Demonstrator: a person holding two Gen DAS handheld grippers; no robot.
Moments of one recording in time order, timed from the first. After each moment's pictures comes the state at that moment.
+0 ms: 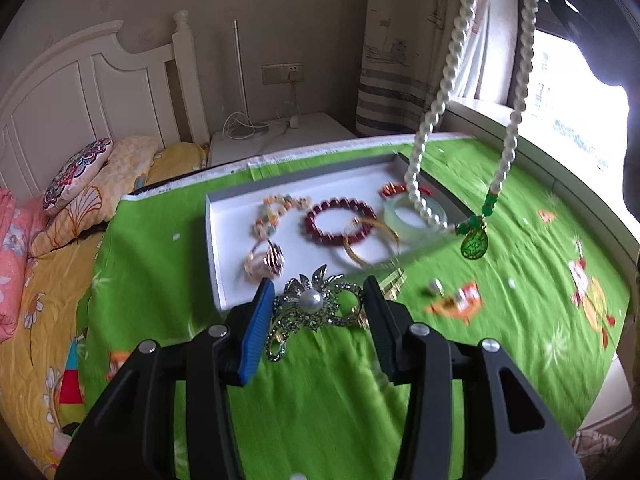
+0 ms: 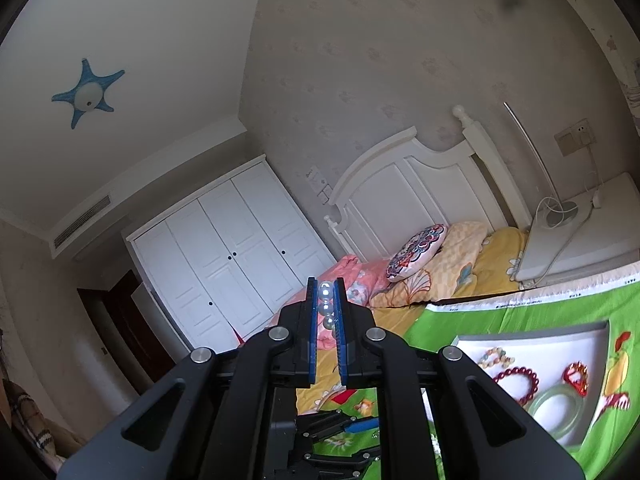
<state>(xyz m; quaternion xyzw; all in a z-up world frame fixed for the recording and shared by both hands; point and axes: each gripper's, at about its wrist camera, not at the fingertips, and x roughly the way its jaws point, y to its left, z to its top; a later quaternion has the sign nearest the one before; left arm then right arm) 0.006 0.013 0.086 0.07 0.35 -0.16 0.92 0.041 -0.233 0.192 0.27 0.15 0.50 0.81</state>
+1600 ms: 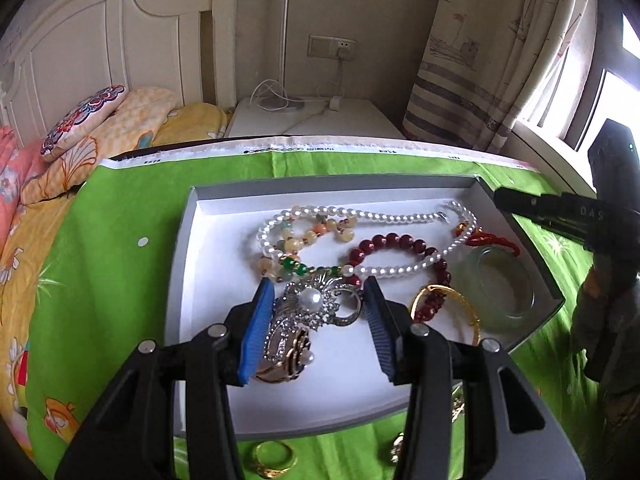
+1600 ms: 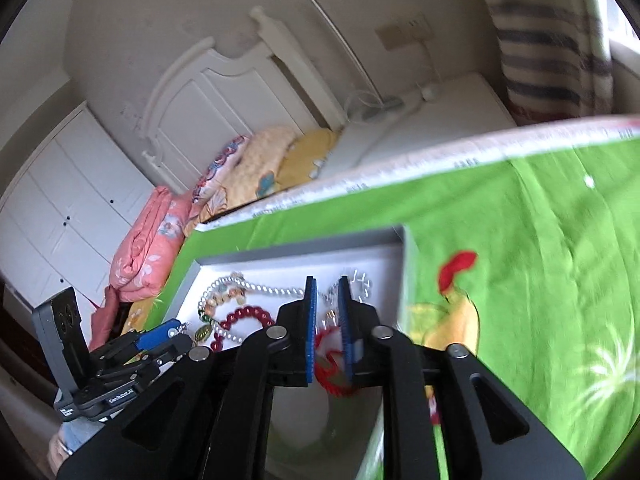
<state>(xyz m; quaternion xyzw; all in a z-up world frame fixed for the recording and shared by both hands) 0.122 0.004 0.034 -0.01 0.40 -0.10 0.91 0.184 -0.264 0.006 0.21 0.39 0.25 0.86</state>
